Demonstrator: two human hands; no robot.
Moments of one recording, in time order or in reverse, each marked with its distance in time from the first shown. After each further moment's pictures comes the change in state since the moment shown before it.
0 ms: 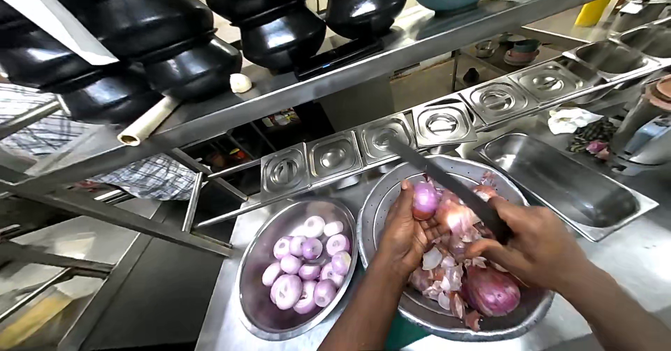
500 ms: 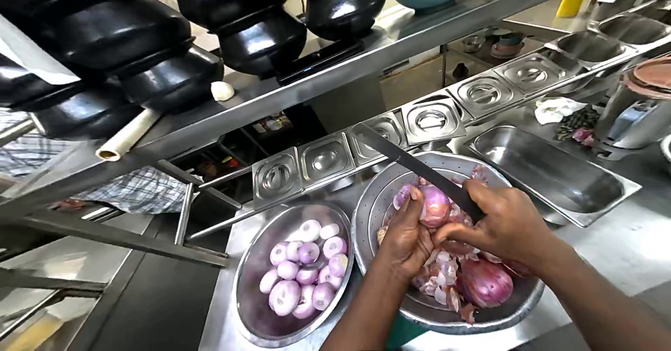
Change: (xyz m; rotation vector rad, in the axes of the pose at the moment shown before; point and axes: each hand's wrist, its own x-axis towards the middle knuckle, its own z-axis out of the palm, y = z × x) left_hand -0.005 -0.011 0.001 -0.057 -0.192 -0.105; right_hand 0.016 -0.002 0.013 -0.086 0.027 -0.003
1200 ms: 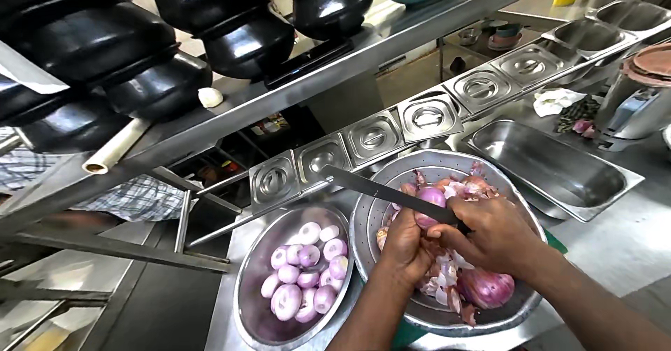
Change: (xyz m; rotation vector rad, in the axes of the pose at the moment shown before) left_hand 0.002 -0.005 0.009 0.013 0.120 -0.028; right_hand -0.006 -0.012 0.010 0.098 -0.013 -0.059
